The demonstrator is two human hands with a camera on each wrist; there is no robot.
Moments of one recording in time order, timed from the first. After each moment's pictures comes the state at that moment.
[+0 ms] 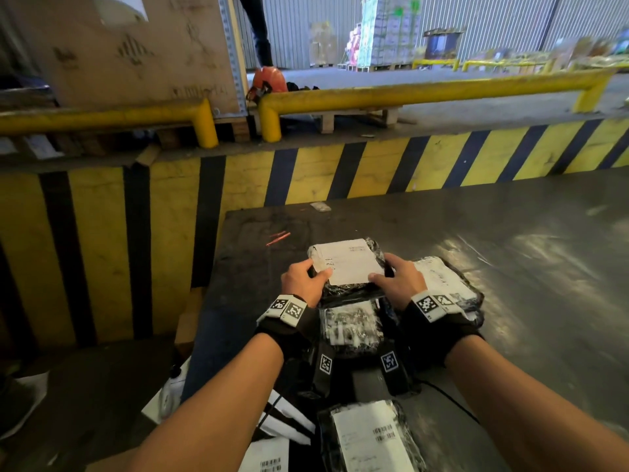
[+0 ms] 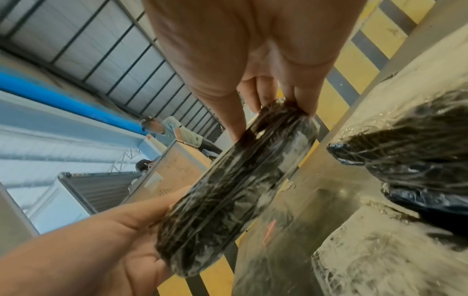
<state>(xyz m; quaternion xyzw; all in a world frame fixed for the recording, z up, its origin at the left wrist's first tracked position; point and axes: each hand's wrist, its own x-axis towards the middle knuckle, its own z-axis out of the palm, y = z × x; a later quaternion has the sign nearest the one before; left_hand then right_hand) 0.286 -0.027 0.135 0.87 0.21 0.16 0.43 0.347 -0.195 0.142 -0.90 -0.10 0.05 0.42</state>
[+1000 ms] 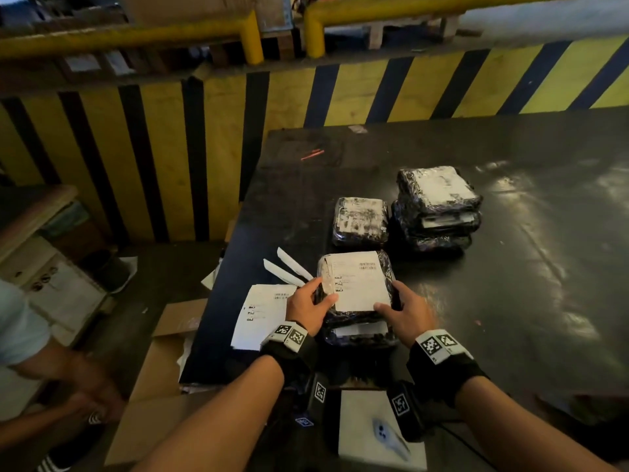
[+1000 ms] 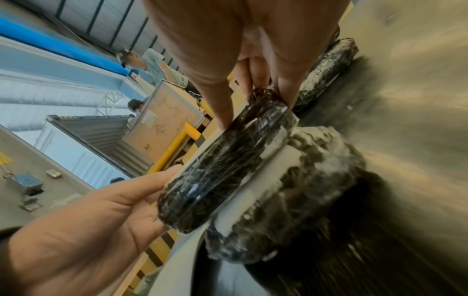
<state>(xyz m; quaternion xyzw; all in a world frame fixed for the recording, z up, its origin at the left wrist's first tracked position) 0.073 -0.148 0.005 0.82 0.28 0.10 0.48 0.153 -0.323 0.025 -0.88 -0.14 0.17 0.42</state>
